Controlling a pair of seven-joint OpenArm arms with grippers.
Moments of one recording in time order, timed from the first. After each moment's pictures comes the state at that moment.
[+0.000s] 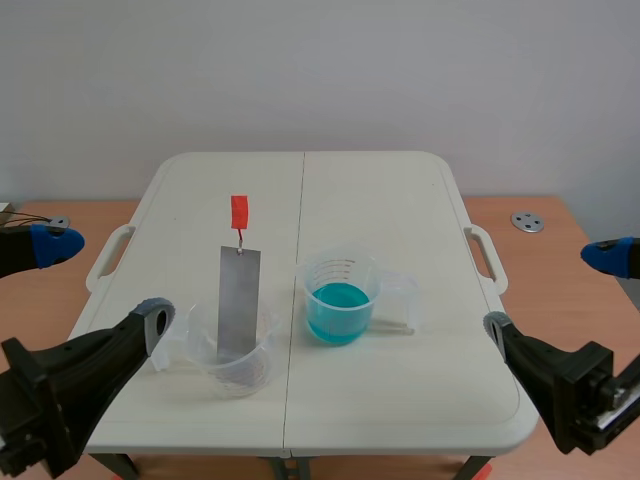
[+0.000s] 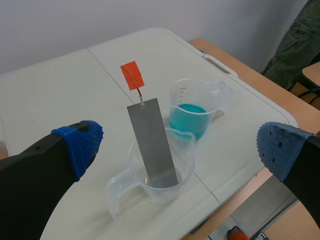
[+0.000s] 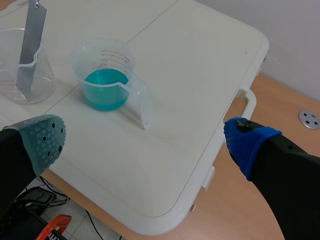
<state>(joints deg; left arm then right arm) 47.8 -32.3 -8.3 119.4 -21.3 -26.4 -9.2 -45.8 30.5 12.9 114.9 14.0 24.9 5.4</state>
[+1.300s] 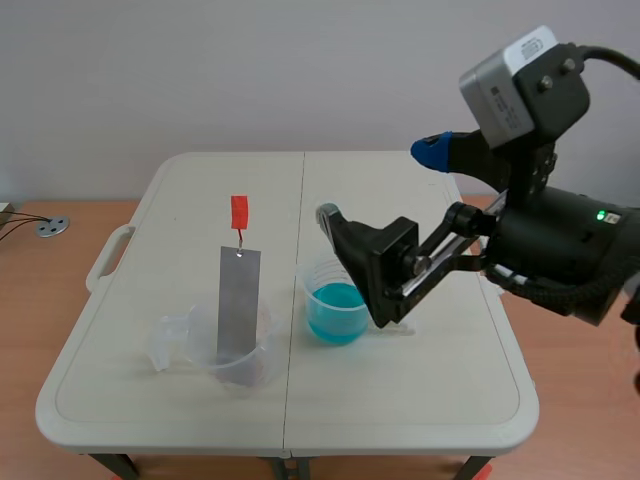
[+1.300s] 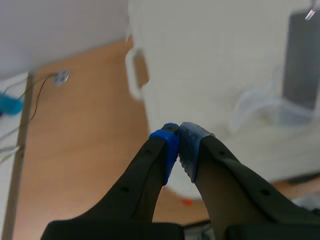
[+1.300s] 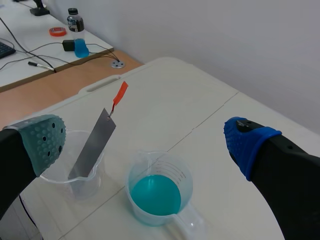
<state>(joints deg) 63.5 -32.4 -20.7 115.5 -20.5 -4.2 -5.1 -17.4 25.6 -10.4 111.5 14.5 25.7 -0.3</state>
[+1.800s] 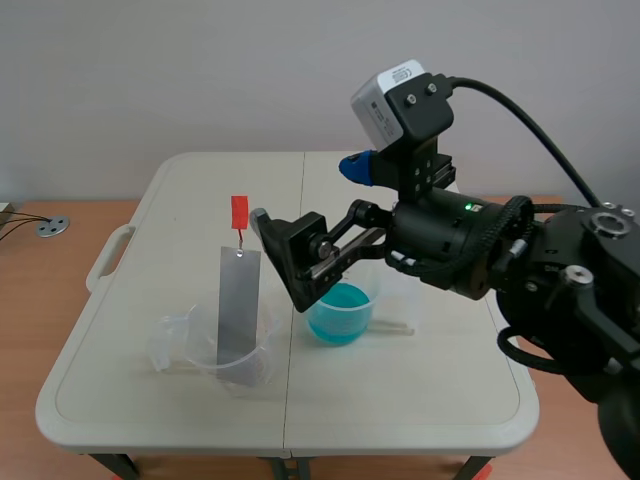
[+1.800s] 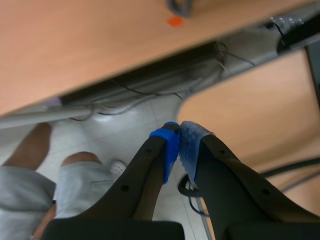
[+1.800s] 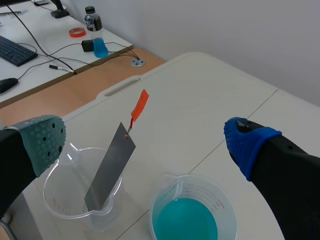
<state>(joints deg) 61.5 -32.4 -12.4 87.8 -12.0 -14.8 -3.6 -4.2 17.5 -20.7 98.1 14.5 25.7 -4.0</state>
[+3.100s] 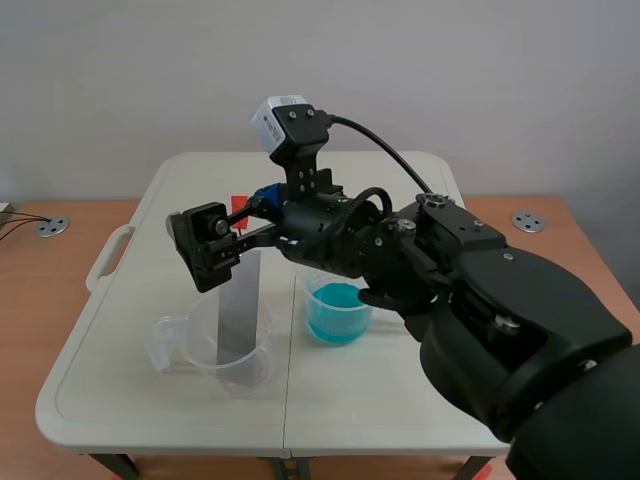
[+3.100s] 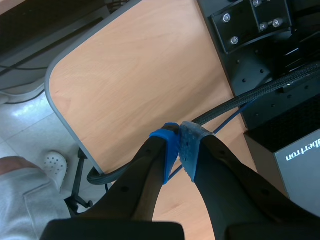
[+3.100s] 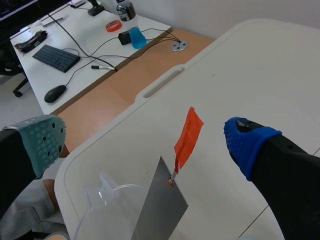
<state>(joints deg) 50.5 -32.2 11.6 75.7 -11.0 -15.9 -2.0 10.4 1.7 -25.7 73.8 20.3 29.6 -9.6</state>
